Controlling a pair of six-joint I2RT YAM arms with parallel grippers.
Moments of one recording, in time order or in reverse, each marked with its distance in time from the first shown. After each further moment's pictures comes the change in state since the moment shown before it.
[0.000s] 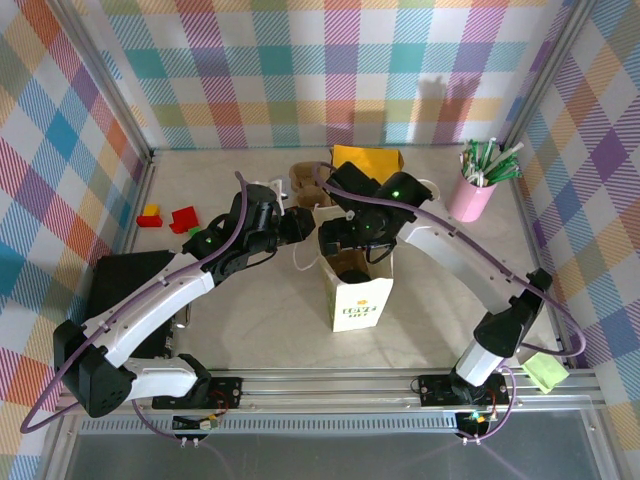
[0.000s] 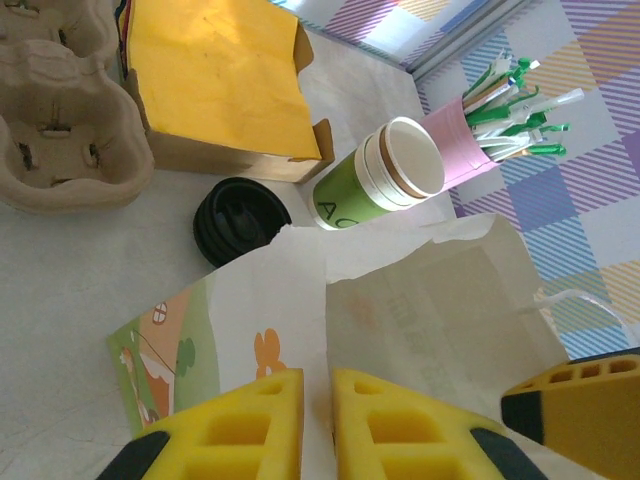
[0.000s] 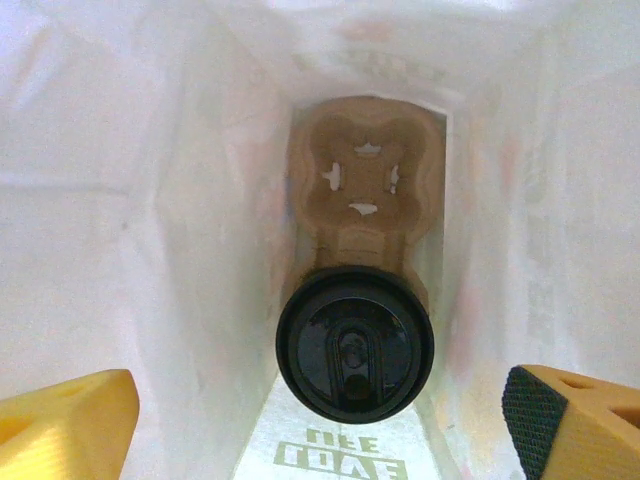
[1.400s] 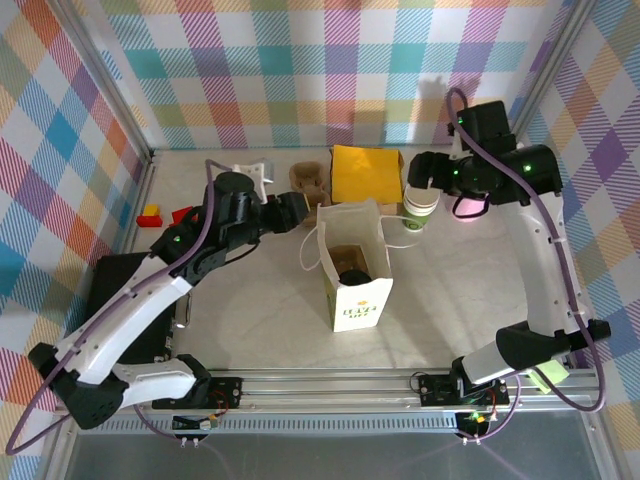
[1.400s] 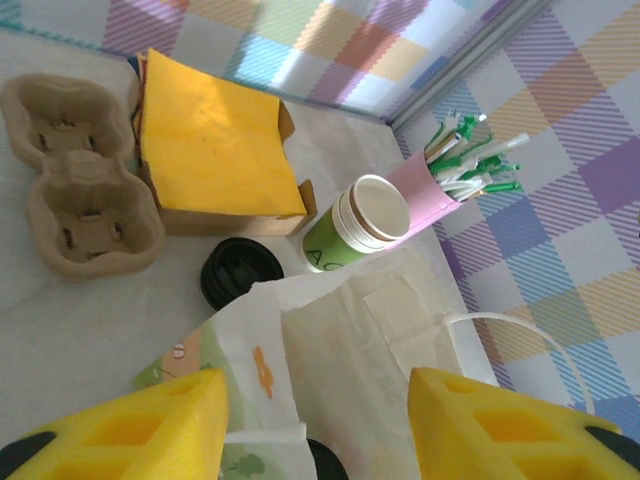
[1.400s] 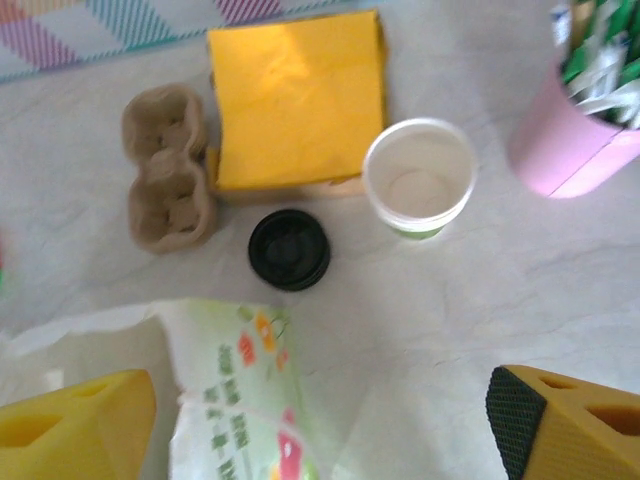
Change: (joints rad) left arm 0.000 -0.090 0.176 -0.181 -0.076 0.099; right arm -0.571 -0.167 0.168 0.008 -0.067 -0.223
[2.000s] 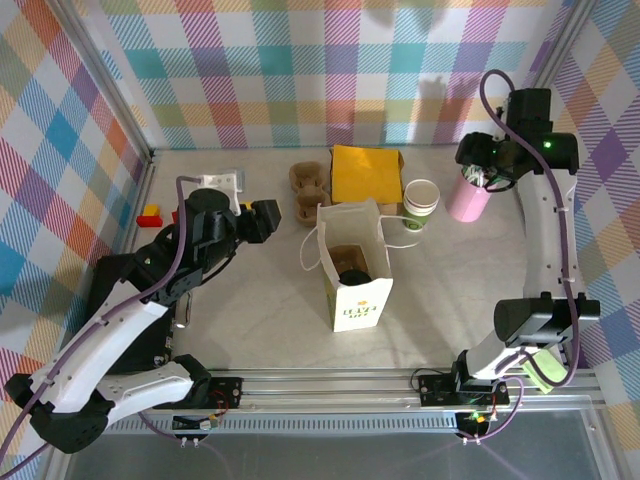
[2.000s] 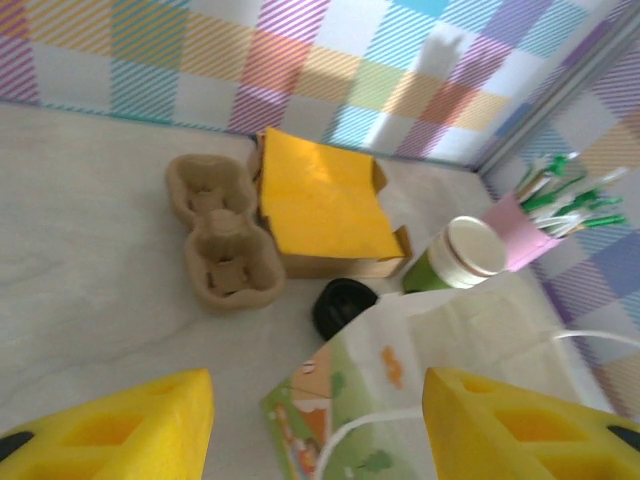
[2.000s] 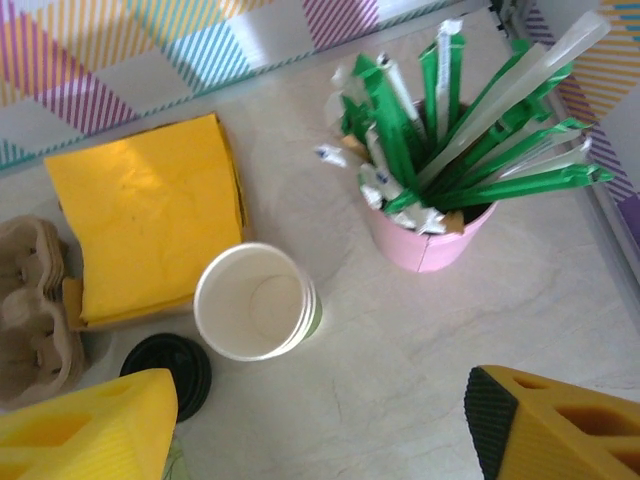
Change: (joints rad) left arm 0.000 -0.147 -0.072 -0.078 -0.229 0.131; right arm -0.346 0.111 -0.058 0.194 -0.055 -0.122
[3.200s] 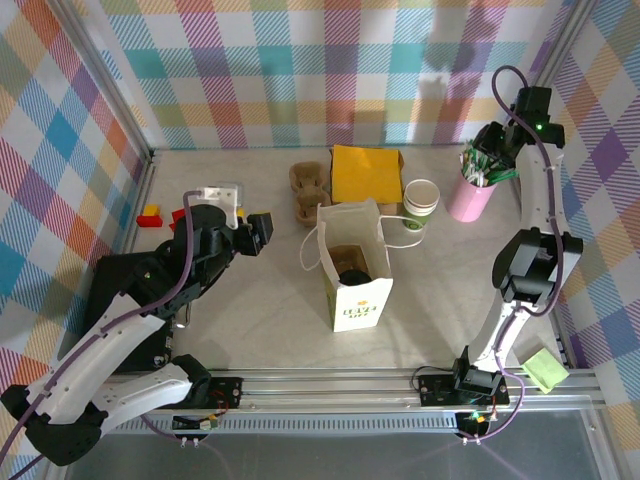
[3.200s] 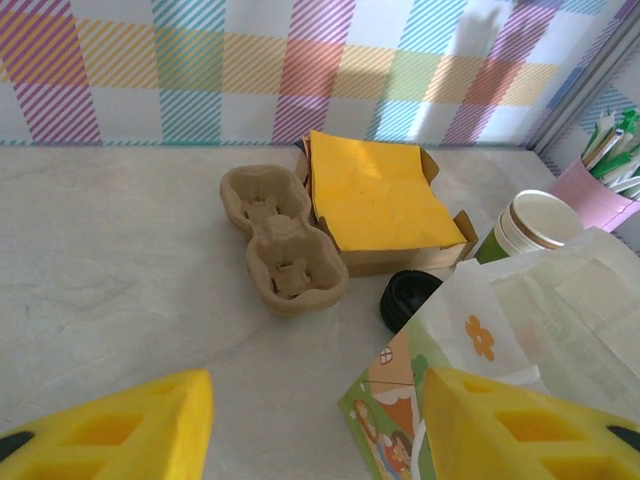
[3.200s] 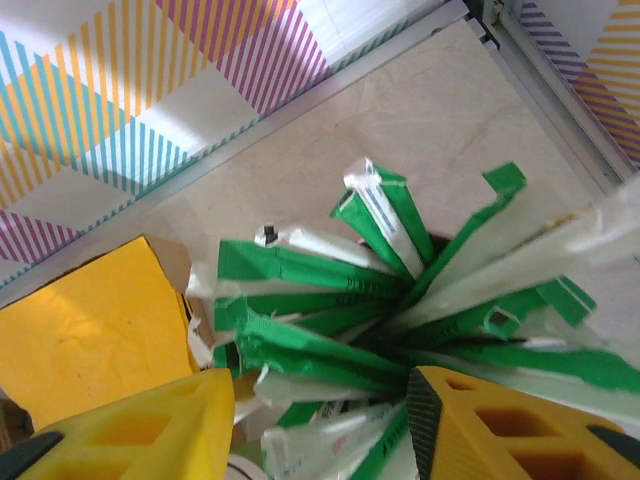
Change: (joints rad) left arm 0.000 -0.078 -0.125 0.060 -0.060 0.163; right arm -0.139 0.358 0.074 0.275 -0.101 0.096
